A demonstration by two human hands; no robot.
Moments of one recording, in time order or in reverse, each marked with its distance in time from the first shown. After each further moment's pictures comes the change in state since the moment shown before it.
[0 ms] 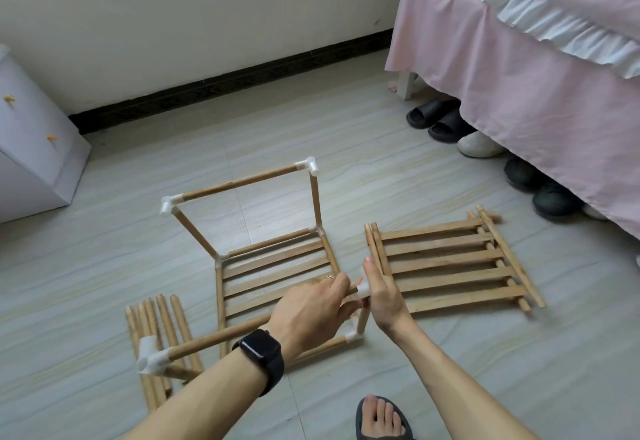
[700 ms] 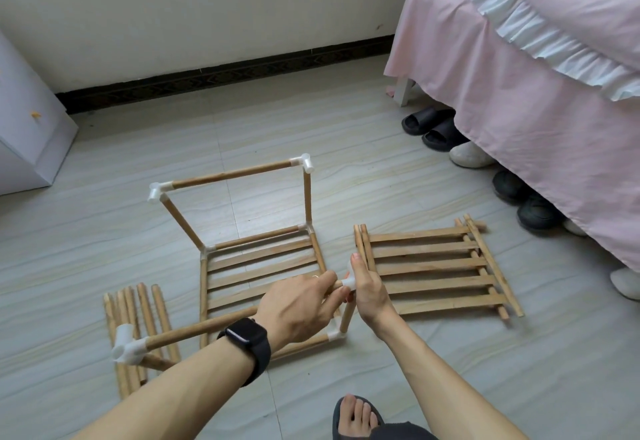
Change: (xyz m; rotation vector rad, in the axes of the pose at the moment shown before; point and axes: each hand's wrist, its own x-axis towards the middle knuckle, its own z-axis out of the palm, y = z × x) left_hand 0.002 0.002 -0.005 -0.163 -0.013 -0.167; right_hand 0.000 -0.016 -0.005 -0.025 -0.020 0.075
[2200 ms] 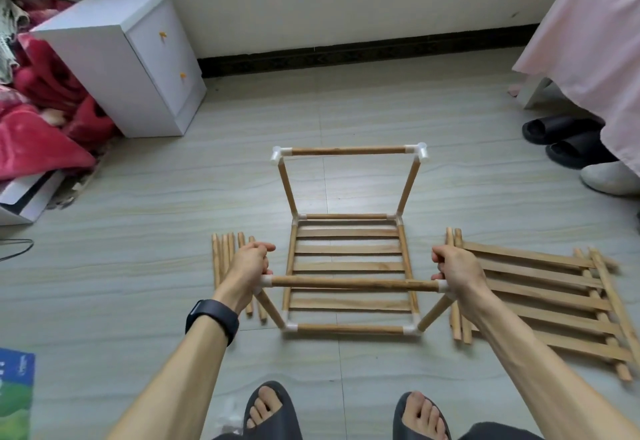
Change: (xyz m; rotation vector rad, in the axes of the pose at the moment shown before) left_hand -0.101 -0.179 -0.015 -1.272 0.521 -1.066; right_hand 0.024 -0.036 0.025 -0.222 0.002 0.163
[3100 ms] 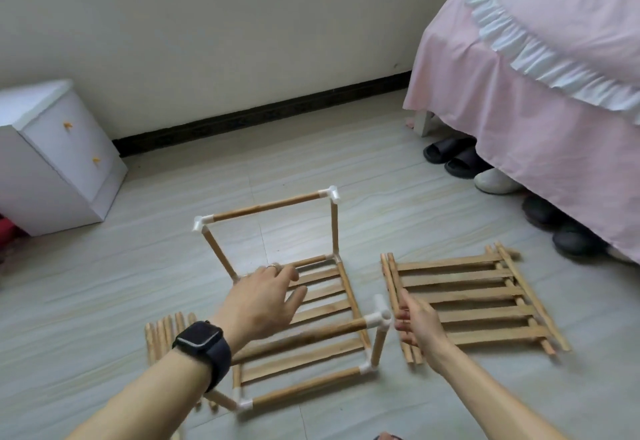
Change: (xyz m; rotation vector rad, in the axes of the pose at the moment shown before) left_hand -0.070 0.077 0.102 1.379 -0.360 0.935; right_hand 0.009 0.078 -0.042 0.388 0.070 0.142
